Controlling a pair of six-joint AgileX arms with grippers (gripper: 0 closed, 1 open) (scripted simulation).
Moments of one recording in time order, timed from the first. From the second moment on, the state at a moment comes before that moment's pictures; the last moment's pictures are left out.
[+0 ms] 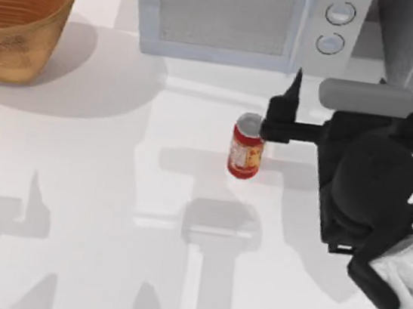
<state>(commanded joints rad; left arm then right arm) 0.00 0.00 0.00 0.00 0.00 0.00 0.70 1.83 0.63 1.19 0.72 0.01</state>
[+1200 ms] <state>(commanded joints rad) 0.00 0.00 0.00 0.00 0.00 0.00 0.90 2.50 0.92 1.58 0.94 0.01</state>
